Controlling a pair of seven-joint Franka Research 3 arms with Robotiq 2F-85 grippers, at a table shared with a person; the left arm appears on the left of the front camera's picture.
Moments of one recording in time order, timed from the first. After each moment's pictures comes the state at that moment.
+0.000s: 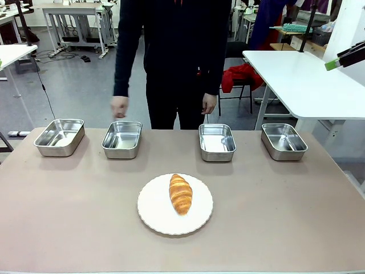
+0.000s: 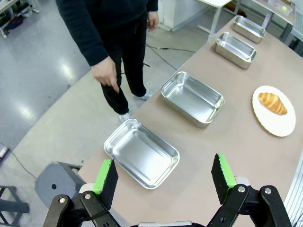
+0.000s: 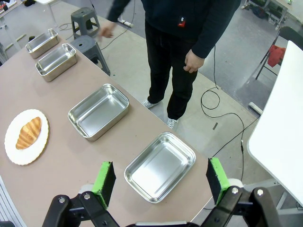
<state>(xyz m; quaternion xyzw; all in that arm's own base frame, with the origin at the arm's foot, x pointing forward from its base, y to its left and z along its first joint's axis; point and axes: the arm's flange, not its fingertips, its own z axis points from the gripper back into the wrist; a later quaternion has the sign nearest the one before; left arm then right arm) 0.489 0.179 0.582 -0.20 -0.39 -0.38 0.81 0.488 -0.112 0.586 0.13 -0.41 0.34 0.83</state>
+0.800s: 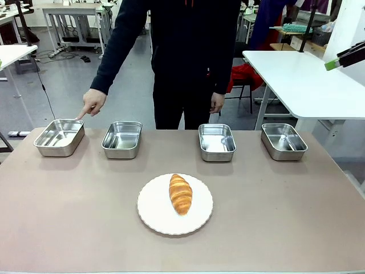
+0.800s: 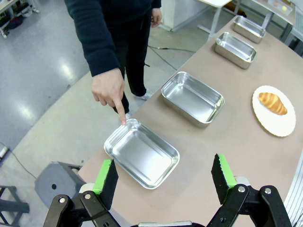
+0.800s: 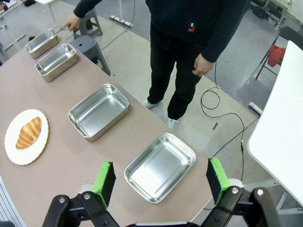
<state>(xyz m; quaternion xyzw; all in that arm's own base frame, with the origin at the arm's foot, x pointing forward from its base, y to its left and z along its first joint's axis) 0.489 0.179 0.582 -0.20 -0.39 -0.38 0.81 0.488 -0.112 0.586 0.13 -0.41 0.34 0.83</state>
